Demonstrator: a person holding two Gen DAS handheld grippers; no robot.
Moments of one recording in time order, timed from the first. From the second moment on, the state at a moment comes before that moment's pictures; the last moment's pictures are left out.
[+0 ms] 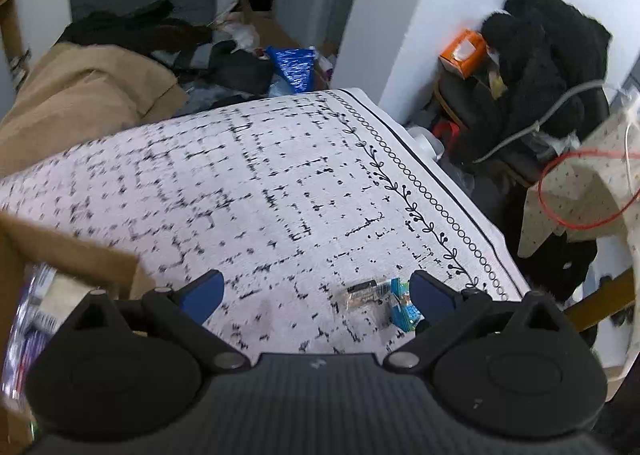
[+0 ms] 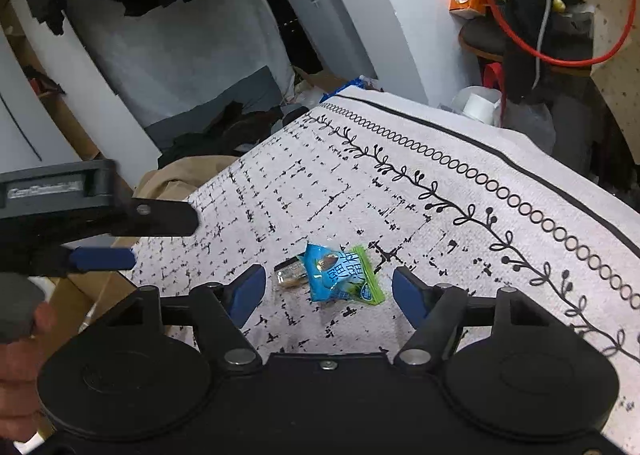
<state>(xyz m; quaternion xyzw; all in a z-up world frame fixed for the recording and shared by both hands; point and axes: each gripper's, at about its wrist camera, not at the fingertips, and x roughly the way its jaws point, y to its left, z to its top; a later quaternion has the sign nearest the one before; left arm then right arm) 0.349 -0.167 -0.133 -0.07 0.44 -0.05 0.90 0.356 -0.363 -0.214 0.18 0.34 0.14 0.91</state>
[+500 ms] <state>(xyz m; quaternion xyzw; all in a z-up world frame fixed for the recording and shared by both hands) 0.384 -0.180 -0.188 -0.06 0.46 -0.06 0.88 0.381 -0.348 -0.241 0.14 0.36 0.13 0.91</state>
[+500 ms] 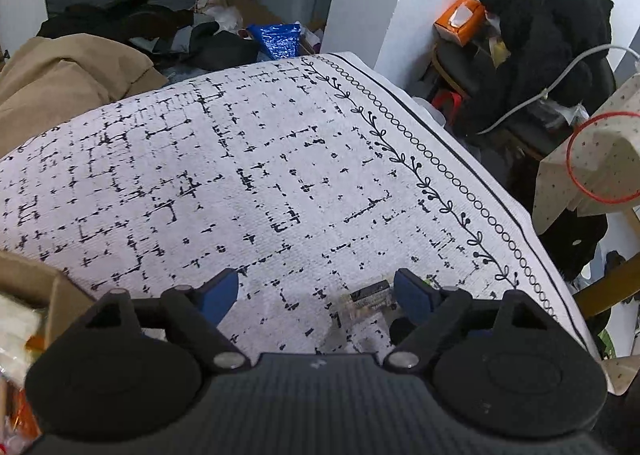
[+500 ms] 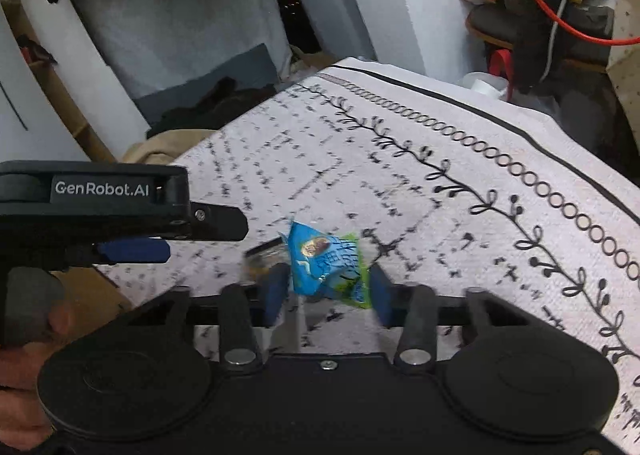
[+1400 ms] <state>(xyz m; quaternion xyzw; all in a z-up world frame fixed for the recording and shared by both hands) 0.398 -0.226 -0.228 0.04 0.45 -0.13 0.88 0.374 -0.377 -0.240 0.15 0.37 0.08 0.91</state>
